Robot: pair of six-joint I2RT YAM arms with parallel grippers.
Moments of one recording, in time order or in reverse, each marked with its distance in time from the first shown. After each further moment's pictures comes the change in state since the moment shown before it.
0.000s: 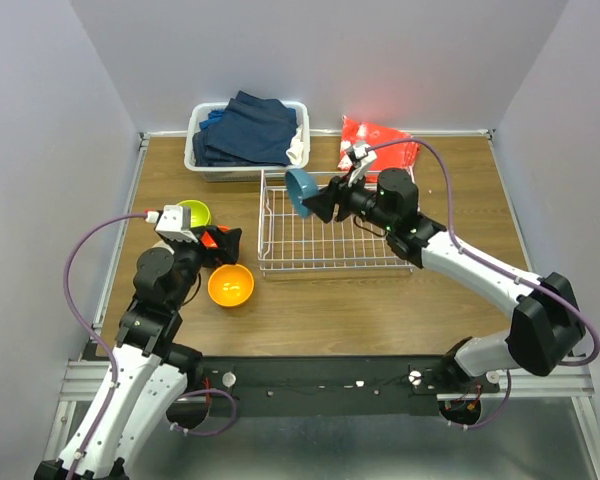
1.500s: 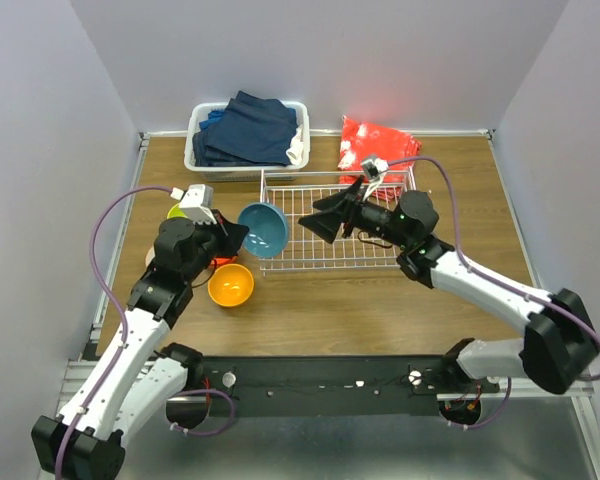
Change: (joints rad) left arm -0.021 0.257 0.092 0.032 0.167 -0.156; right arm 0.005 -0.076 -0.222 0.426 -0.318 0.341
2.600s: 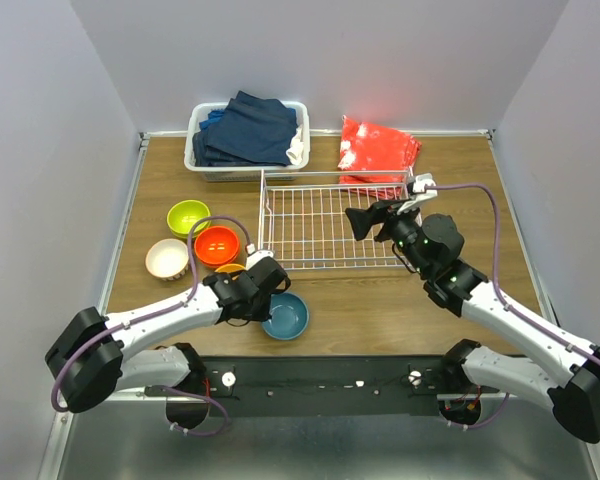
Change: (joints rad) left arm -0.560 0.412 -0.023 -0.496 -0.341 -0.262; right arm -0.001 -0.345 -0.159 -0.335 0.690 -0.293
